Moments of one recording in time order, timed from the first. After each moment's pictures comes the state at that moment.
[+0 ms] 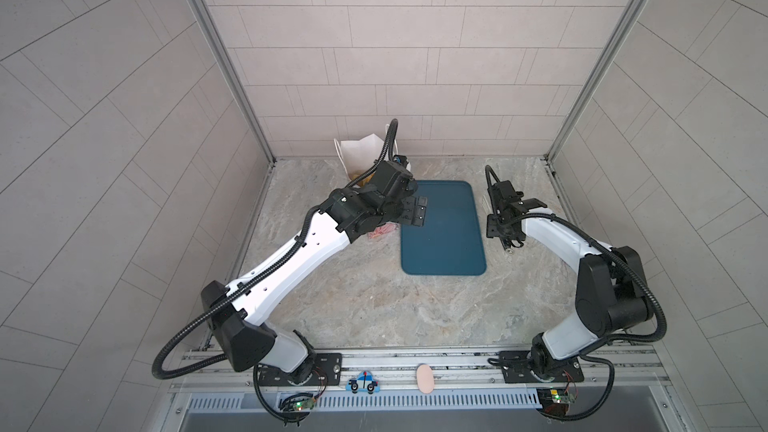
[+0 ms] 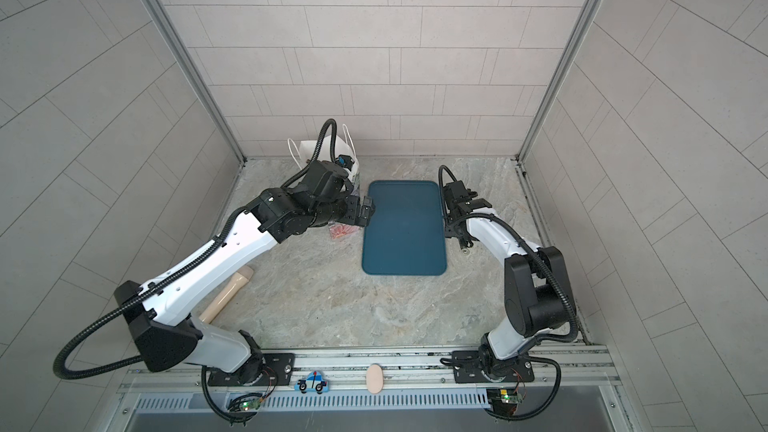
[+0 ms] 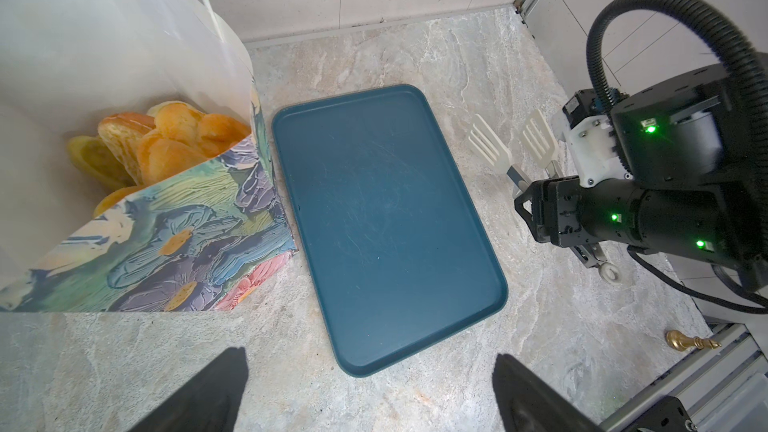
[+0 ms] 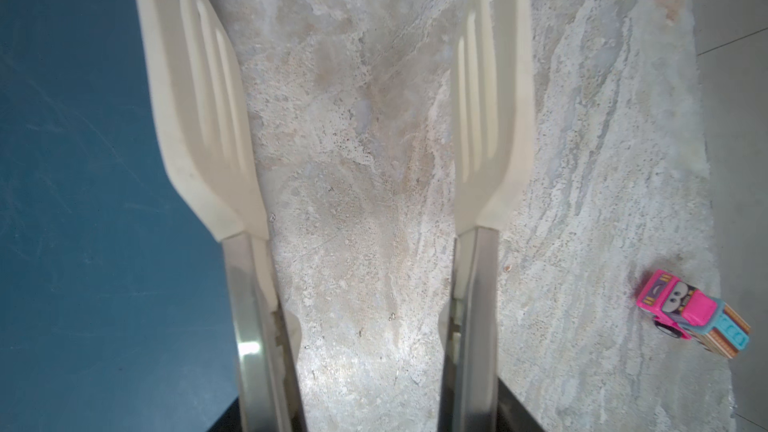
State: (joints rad) left arm -0.77 1.47 1.59 -0.87 -0.16 -0.41; right arm 0.18 1.59 1.10 -0.72 0.30 0.38
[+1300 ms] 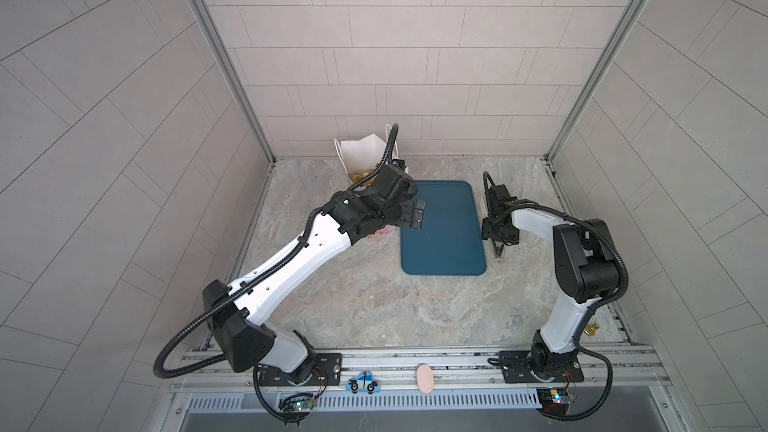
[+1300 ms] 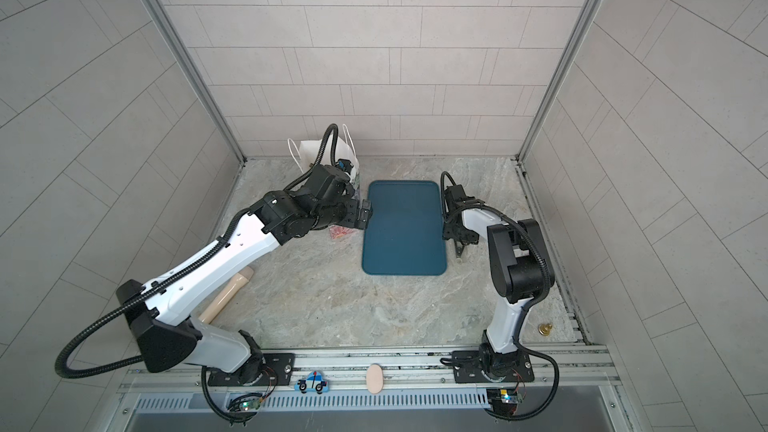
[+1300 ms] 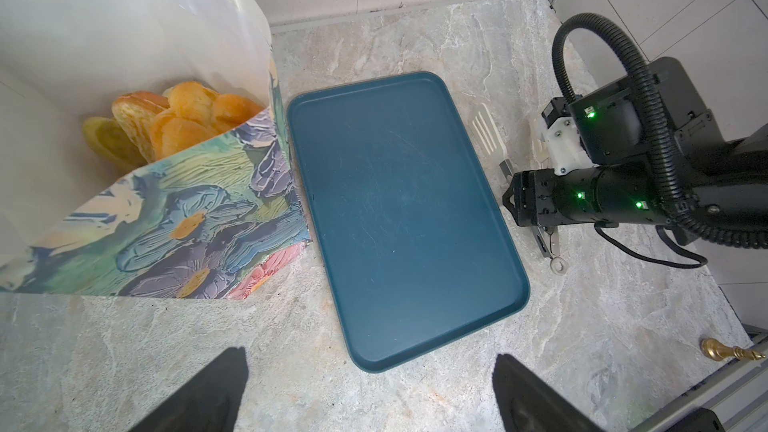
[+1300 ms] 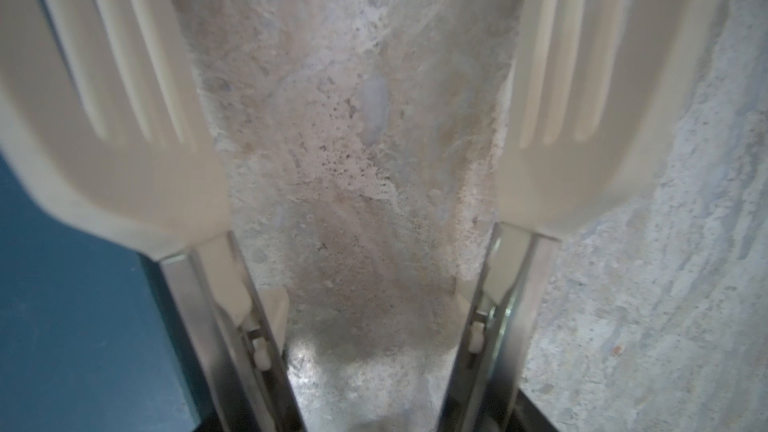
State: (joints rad) left arm -0.77 1.47 1.54 -0.87 -0.20 -0.42; right arm 0.12 1.82 1.13 -0.61 0.21 0.39
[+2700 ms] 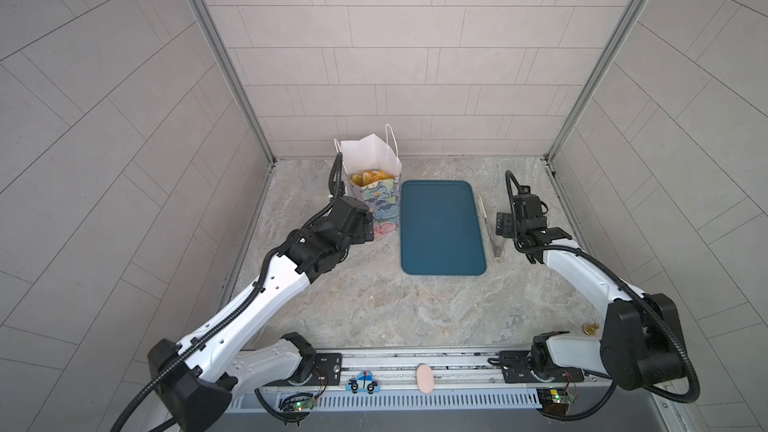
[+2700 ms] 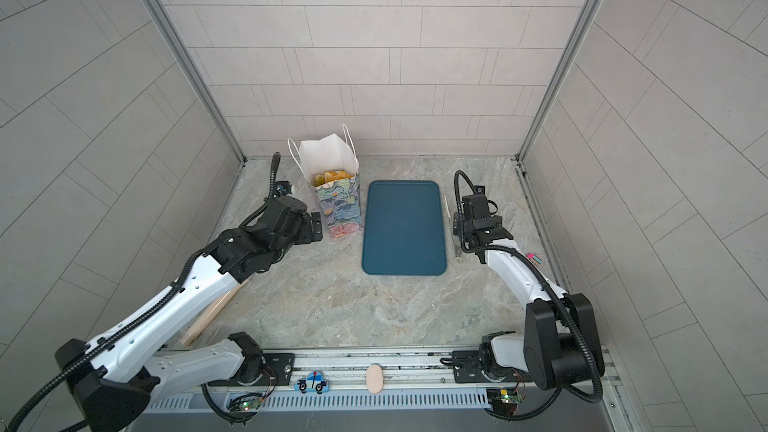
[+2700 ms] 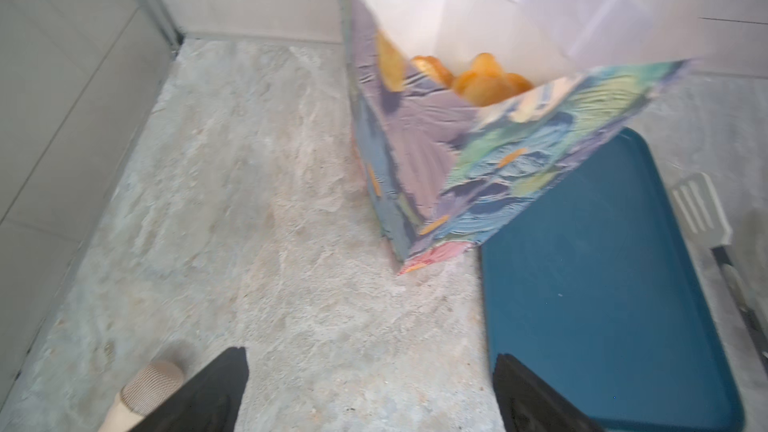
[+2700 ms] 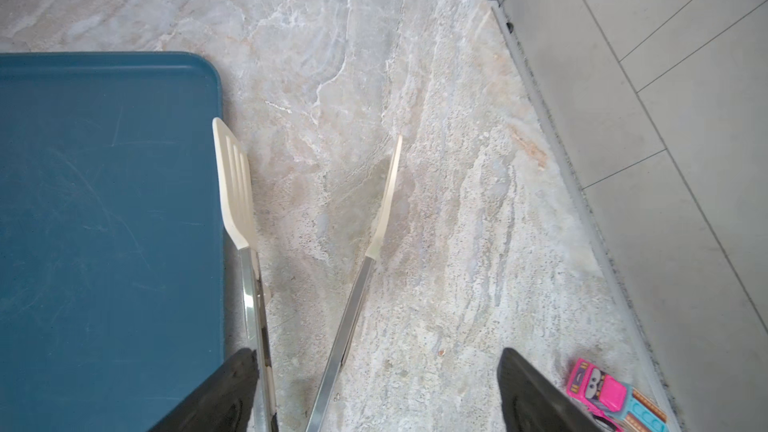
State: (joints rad) left arm -0.62 1.08 1.07 -0.79 -0.53 -0.54; right arm 0.11 1.28 0.77 -0.25 0.38 0.15
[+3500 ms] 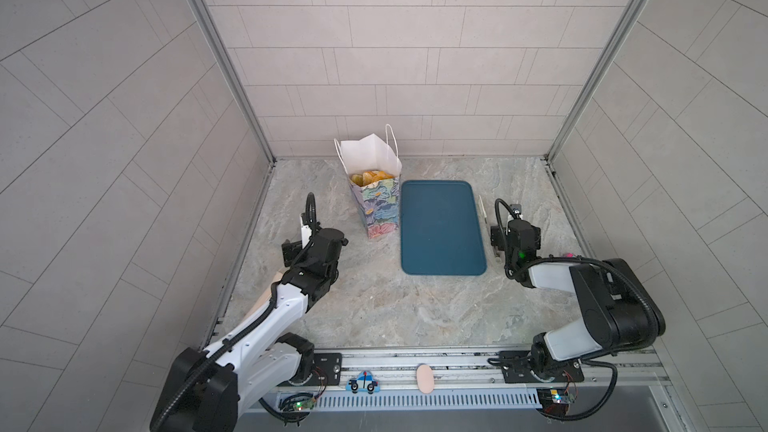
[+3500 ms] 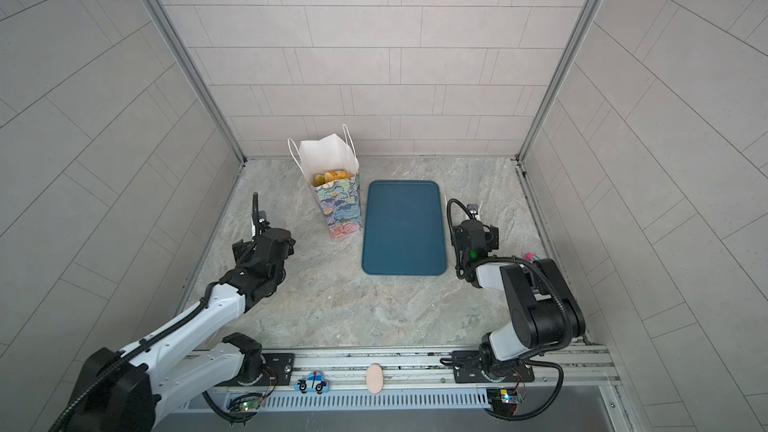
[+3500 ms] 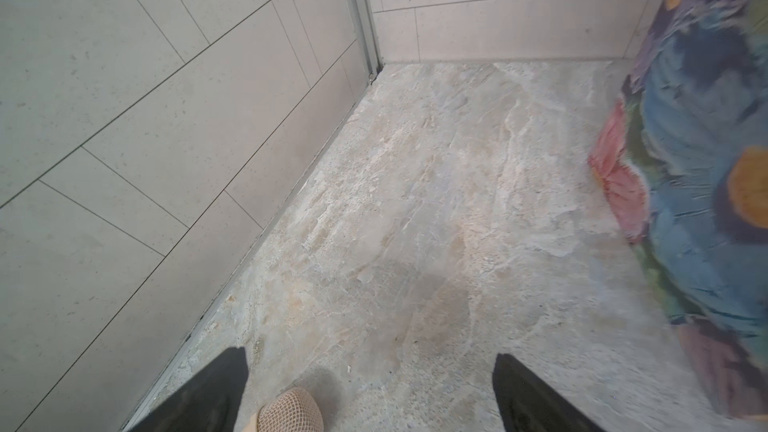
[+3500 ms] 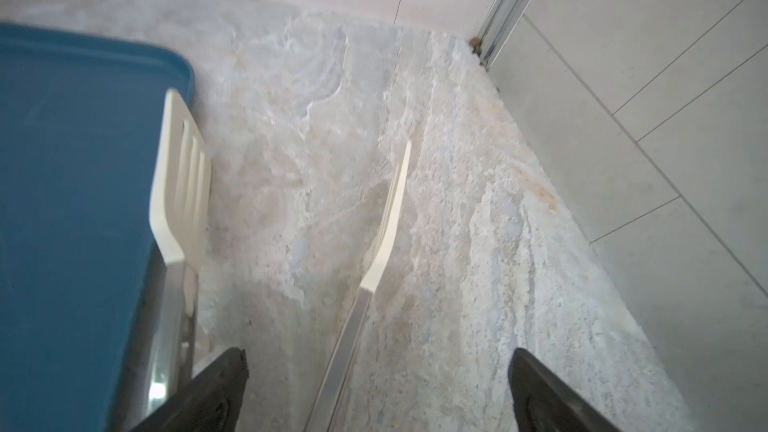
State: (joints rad) left arm -0.37 1.02 0.44 -0.05 -0.86 -0.24; right arm 0.11 1.52 0.42 0.56 0.43 -0.02
